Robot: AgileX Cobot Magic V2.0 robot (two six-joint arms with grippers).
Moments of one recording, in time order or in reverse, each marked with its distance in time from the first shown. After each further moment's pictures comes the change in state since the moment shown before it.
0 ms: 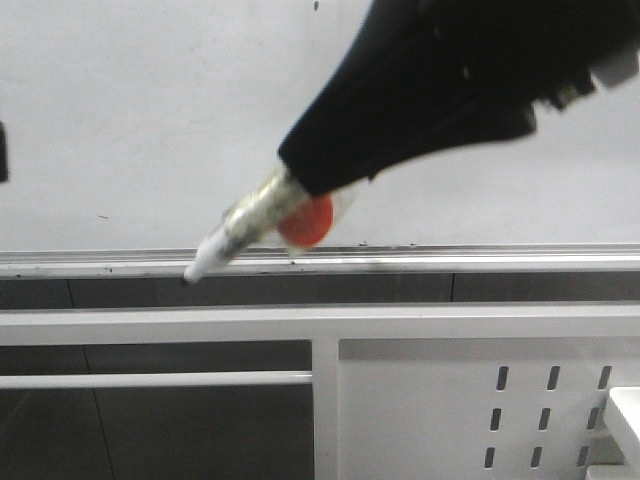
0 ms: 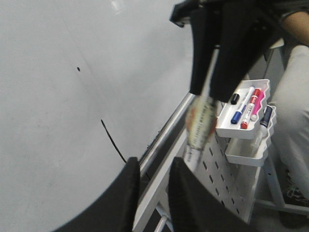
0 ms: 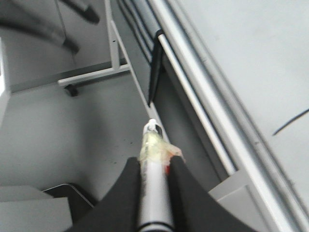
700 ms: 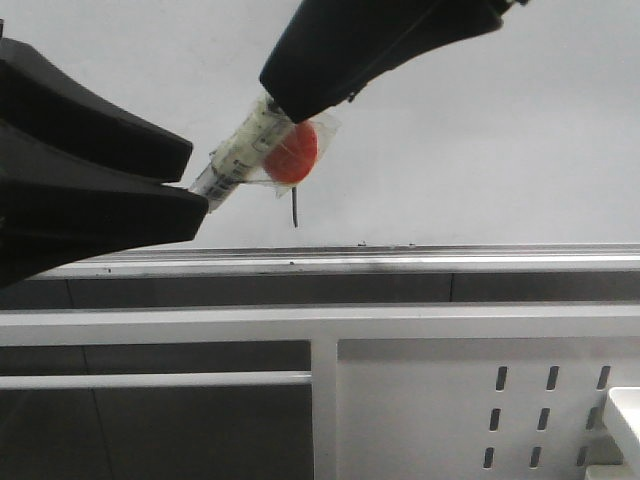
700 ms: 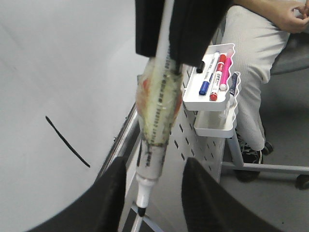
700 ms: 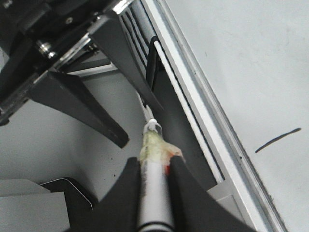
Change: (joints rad) left arm -0.011 0.415 -0.206 0.121 -0.062 -0.006; right arm -0.032 0.051 -0.135 -0.041 0.123 0.004
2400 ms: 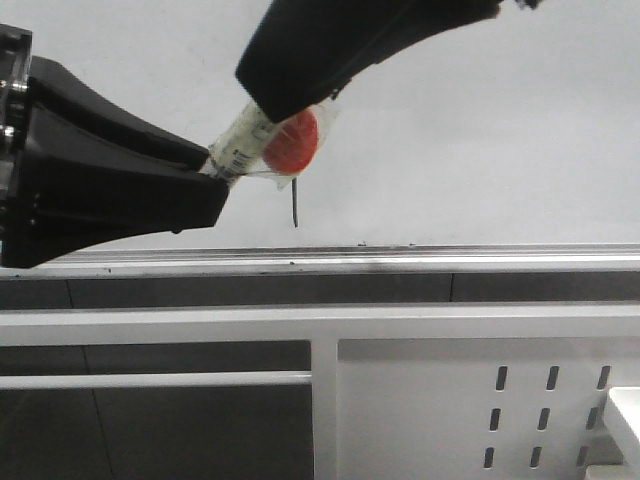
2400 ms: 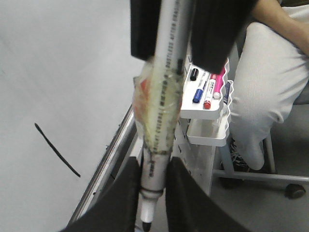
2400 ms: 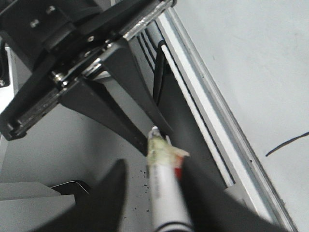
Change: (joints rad) left arm 0.000 0.051 -0.012 -0.025 -0.050 0.006; right arm 0.000 0.000 -0.006 0.052 0.018 -0.024
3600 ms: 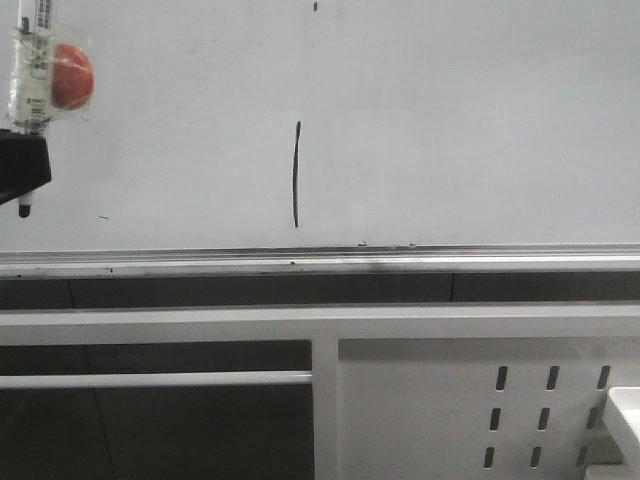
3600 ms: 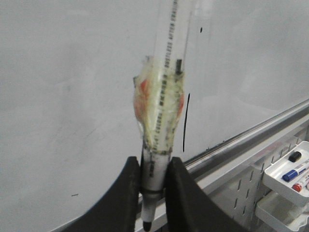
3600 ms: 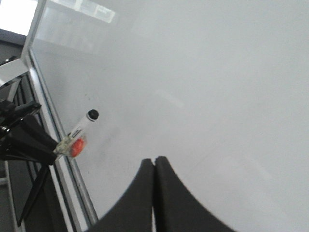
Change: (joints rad) left arm -0.004 0.000 0.351 -0.876 -0.415 0.265; right arm 0.000 -0.501 0.097 -0.251 -0.287 0.000
